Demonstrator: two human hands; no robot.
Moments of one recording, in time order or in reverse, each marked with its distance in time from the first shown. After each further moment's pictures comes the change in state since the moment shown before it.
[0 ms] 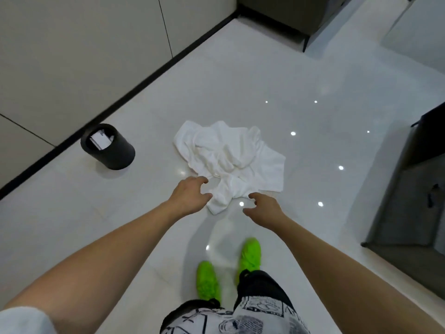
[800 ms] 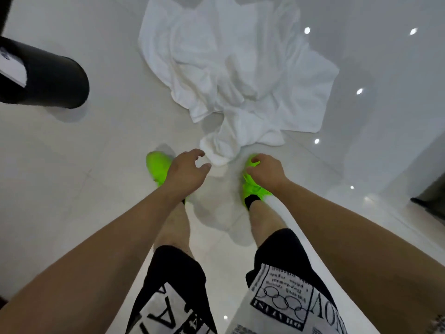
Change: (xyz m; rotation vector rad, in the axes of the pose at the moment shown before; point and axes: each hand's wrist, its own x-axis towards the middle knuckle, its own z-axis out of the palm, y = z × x) left_hand 0.323 -0.054 0.131 -0.122 -0.247 -0.404; right_hand 0.376 0.089 0.079 0.114 -0.296 0.292
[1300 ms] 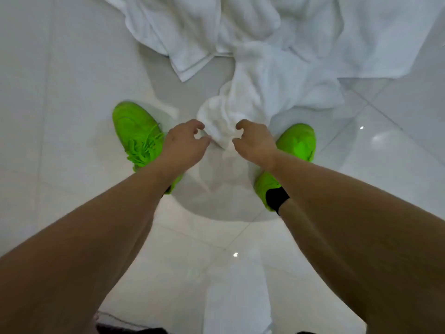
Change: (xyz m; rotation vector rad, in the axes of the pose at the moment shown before) left_hand 0.255 -0.128 0.108 0.076 -0.174 -0.043; right_hand 0.246 0.008 0.182 -0.107 -0.117 0.027
